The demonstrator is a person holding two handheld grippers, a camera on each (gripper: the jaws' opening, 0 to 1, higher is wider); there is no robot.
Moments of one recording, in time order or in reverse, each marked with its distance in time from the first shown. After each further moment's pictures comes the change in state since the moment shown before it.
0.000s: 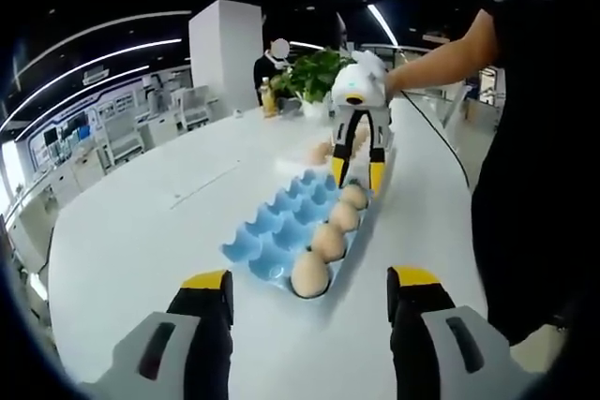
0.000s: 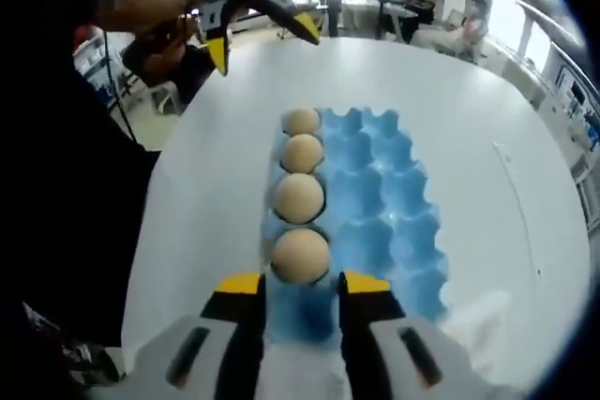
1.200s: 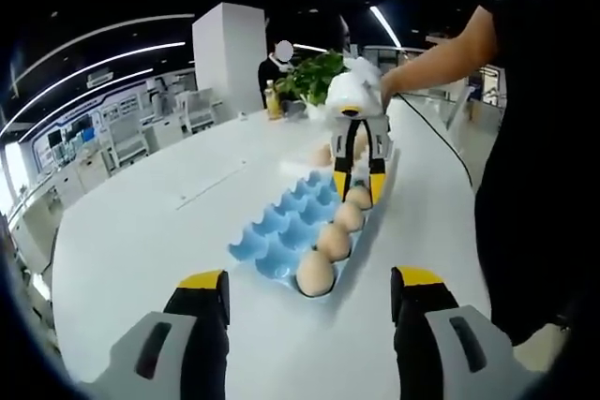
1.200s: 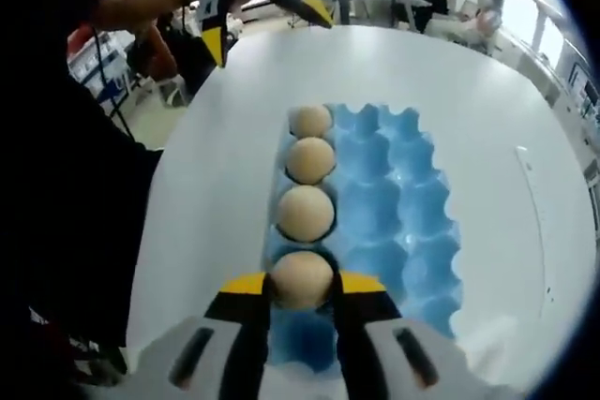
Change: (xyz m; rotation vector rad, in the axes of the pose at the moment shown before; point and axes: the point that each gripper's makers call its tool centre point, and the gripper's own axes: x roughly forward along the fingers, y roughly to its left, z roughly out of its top) left arm -0.005 0.003 -0.001 0.003 -0.011 0.022; right arm 0.024 0.004 0.014 -0.027 0.055 0.070
